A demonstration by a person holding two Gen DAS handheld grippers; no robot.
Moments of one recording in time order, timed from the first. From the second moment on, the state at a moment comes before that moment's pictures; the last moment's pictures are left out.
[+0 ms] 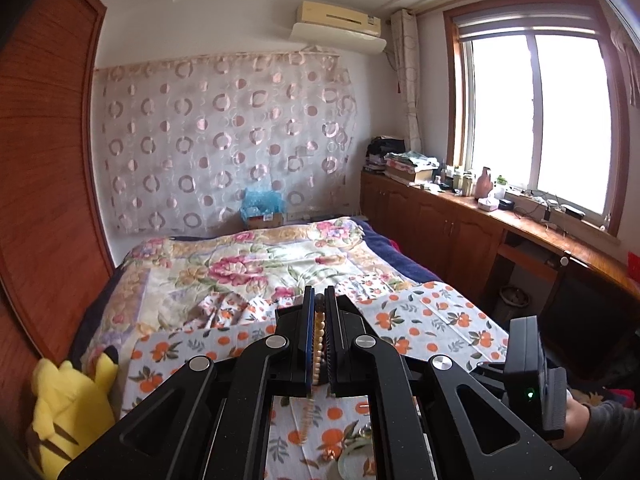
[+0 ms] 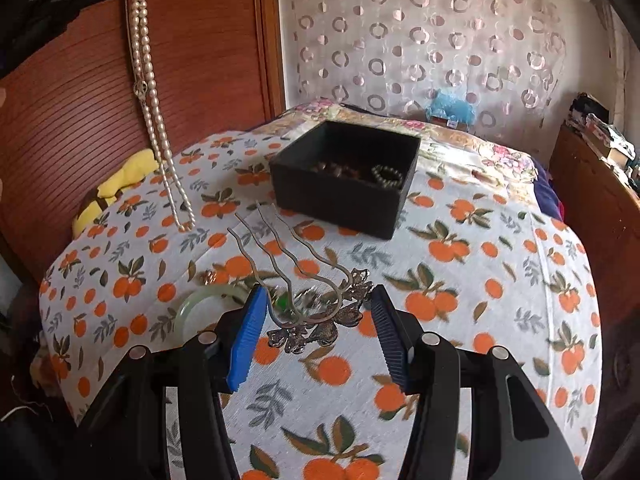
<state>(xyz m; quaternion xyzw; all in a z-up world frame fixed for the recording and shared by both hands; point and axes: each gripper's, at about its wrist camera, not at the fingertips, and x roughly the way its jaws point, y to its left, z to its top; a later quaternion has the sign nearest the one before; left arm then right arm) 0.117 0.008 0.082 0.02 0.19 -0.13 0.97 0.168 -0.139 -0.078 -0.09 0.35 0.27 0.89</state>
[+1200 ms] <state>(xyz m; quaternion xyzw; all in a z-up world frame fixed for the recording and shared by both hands) 0.261 -0.026 0.063 0.03 0.23 -0.14 0.96 0.280 -0.167 -0.037 -0.08 0.32 0.27 0.91</state>
